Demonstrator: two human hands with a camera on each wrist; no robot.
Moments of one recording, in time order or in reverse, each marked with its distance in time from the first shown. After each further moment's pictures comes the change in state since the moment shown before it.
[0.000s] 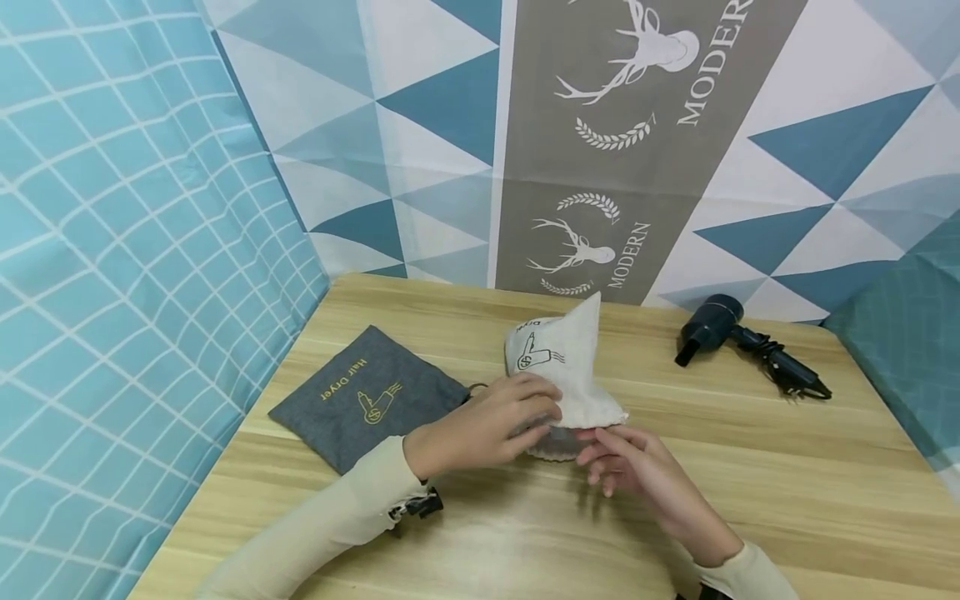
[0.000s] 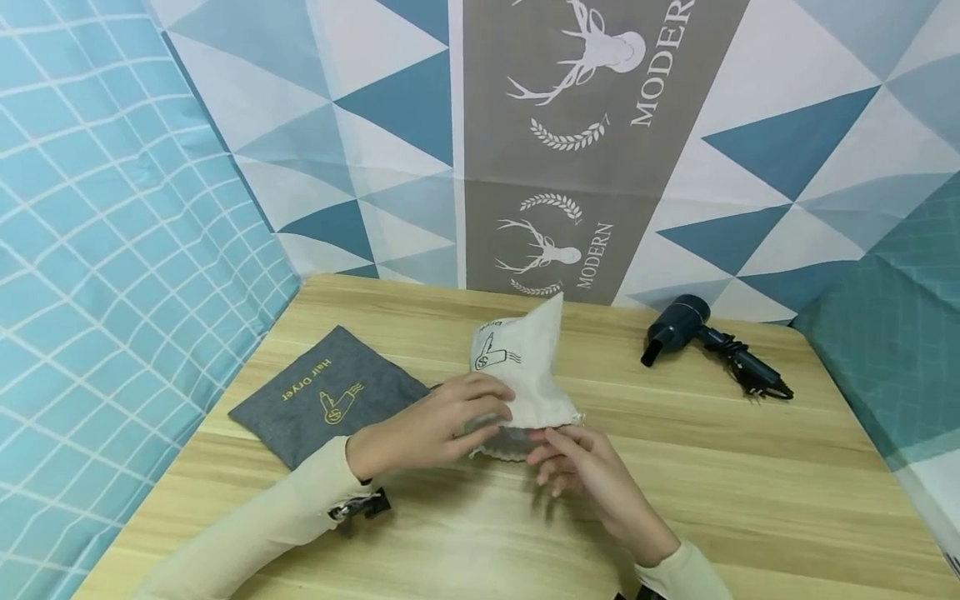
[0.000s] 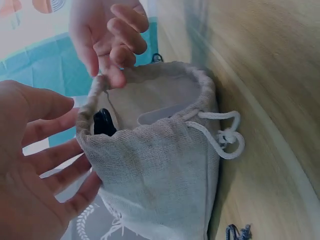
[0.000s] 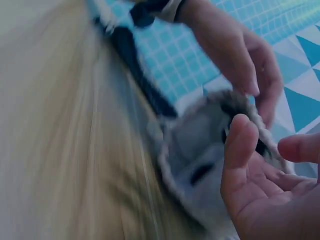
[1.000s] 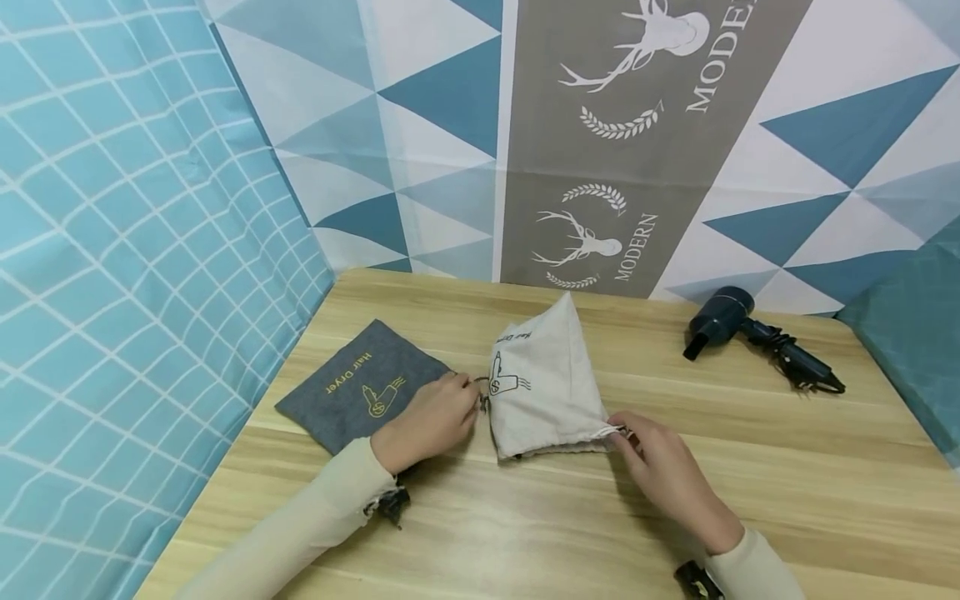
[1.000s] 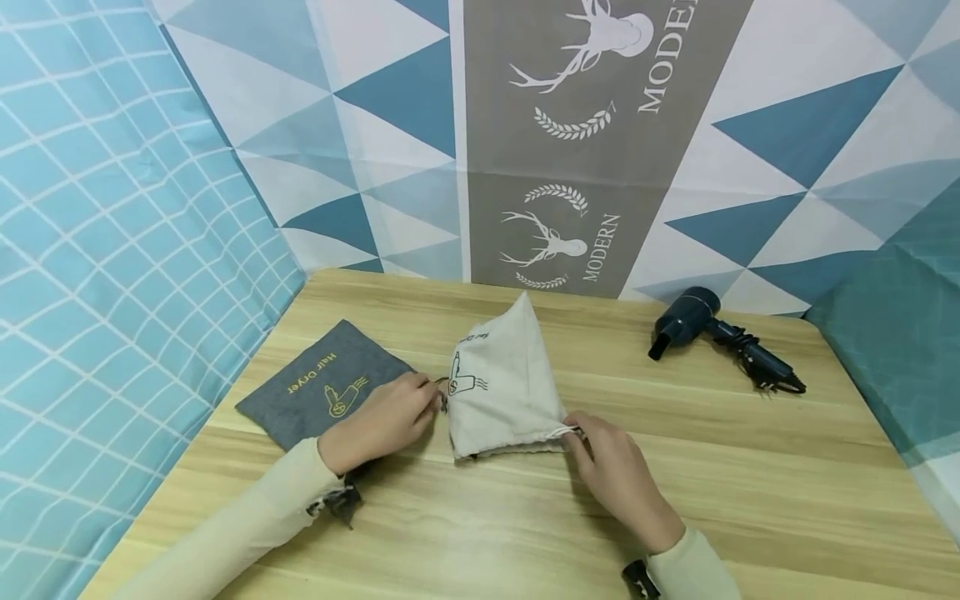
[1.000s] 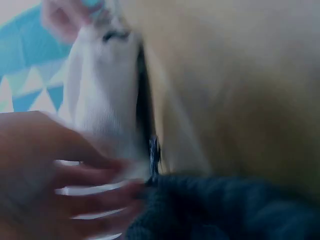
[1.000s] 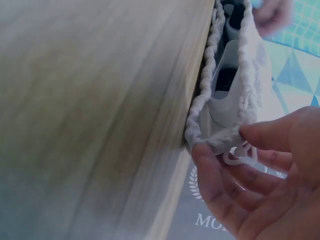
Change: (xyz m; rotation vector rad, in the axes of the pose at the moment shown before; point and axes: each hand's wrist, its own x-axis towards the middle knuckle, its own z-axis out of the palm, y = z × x) left_hand -0.057 -0.038 0.015 0.326 -0.055 -0.374; right_hand 0.012 0.024 -0.021 -1.155 0.378 -0.392
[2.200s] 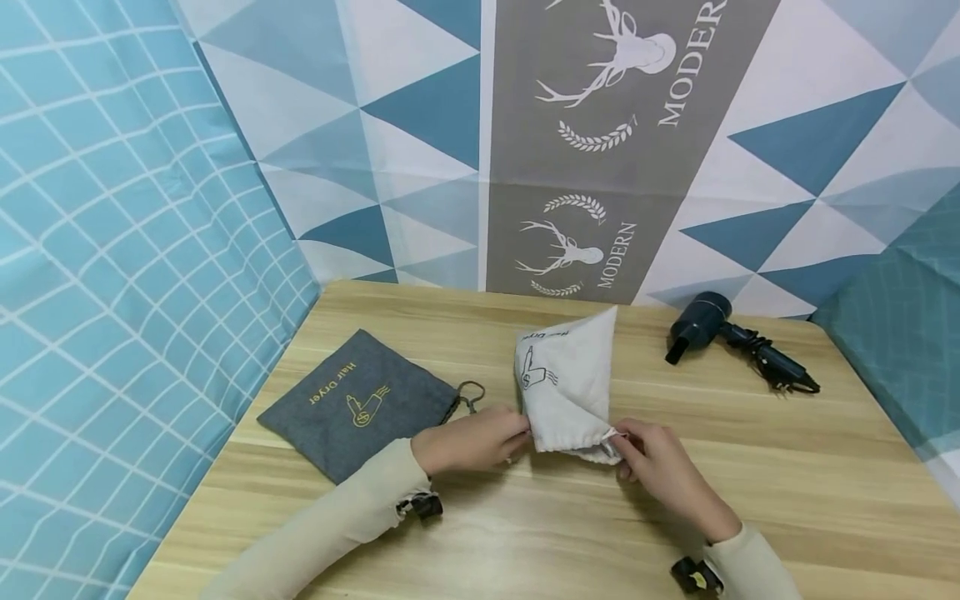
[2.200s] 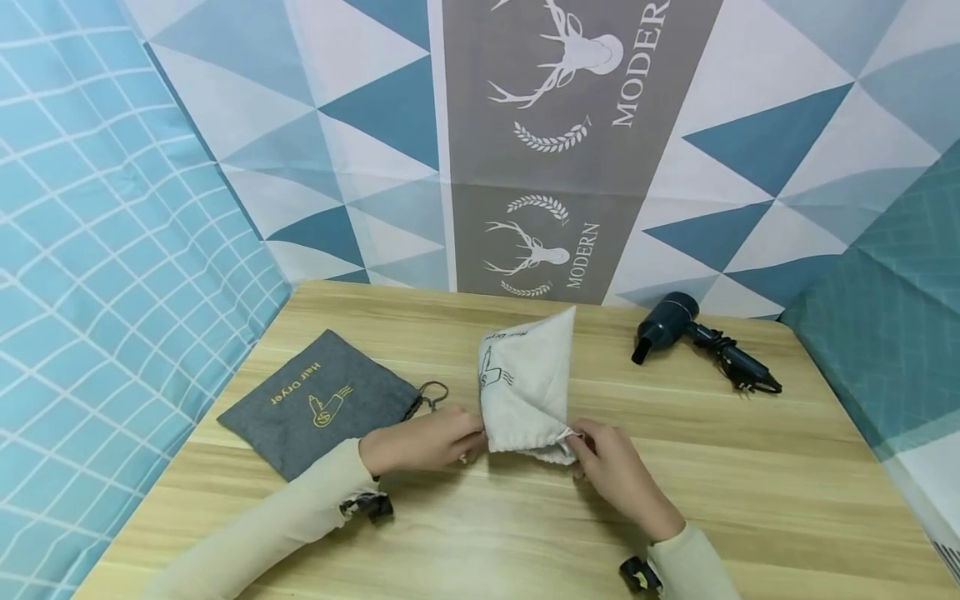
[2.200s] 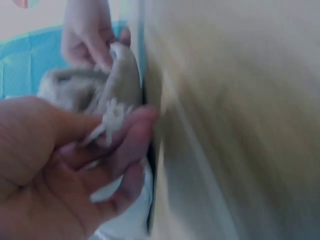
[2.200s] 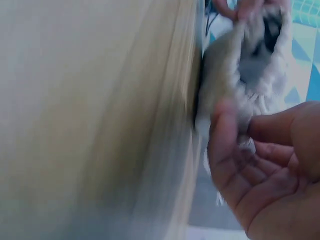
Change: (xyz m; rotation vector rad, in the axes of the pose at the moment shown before) left_hand 0.038 0.041 0.019 -0.530 -0.276 0.289; right_hand -0.001 0.025 -0.008 0.341 -0.139 0.094
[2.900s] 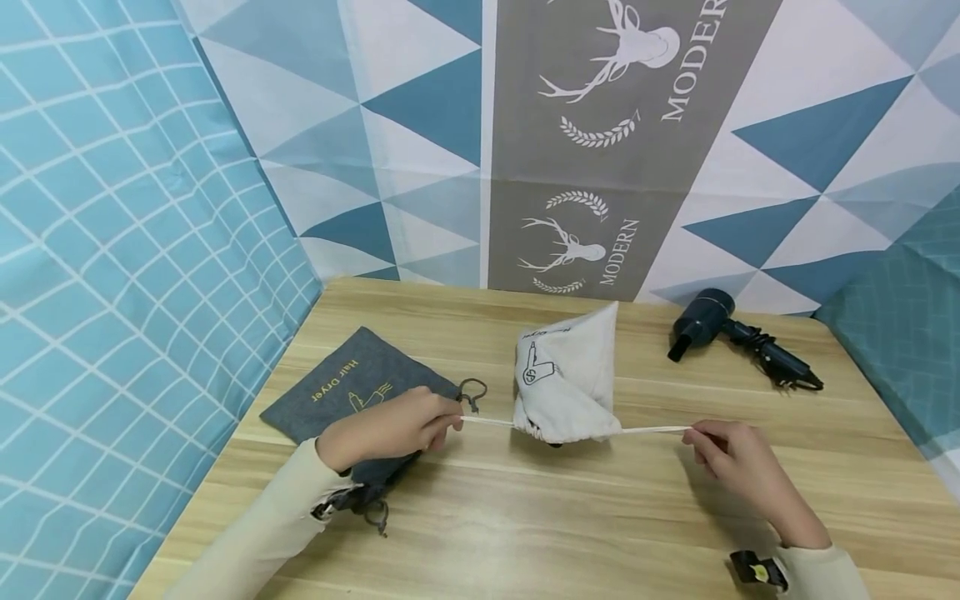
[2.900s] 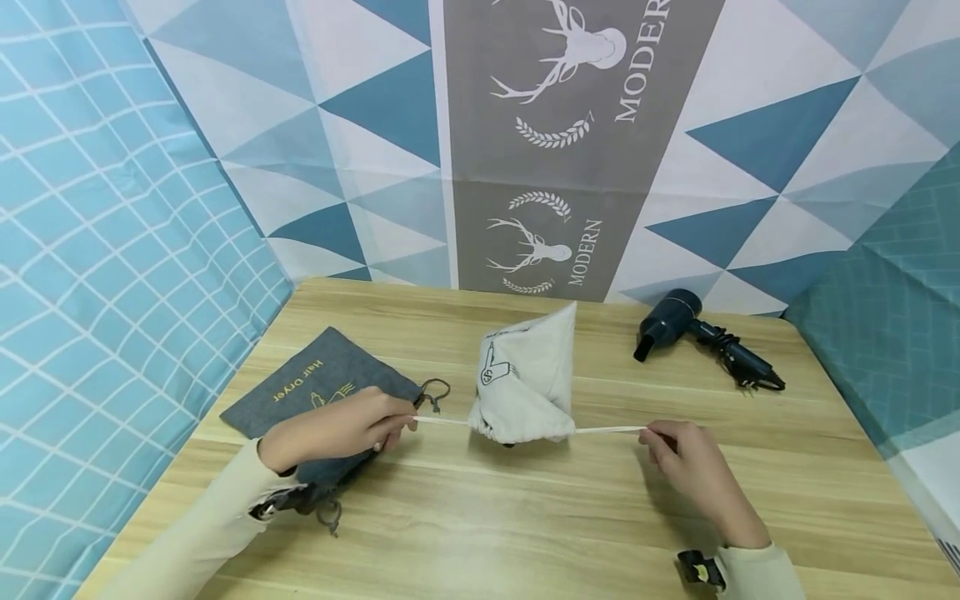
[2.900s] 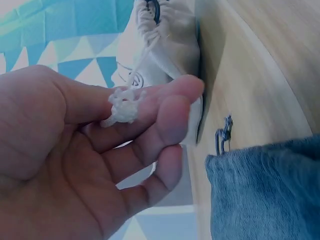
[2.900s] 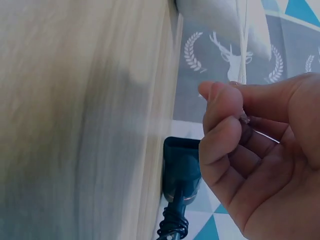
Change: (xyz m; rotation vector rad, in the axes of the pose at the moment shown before) left_hand -0.080 -0.003 -0.072 -0.113 -0.129 -0.264; right_hand -0.032 0.035 -0.067 -0.260 0.130 0.043
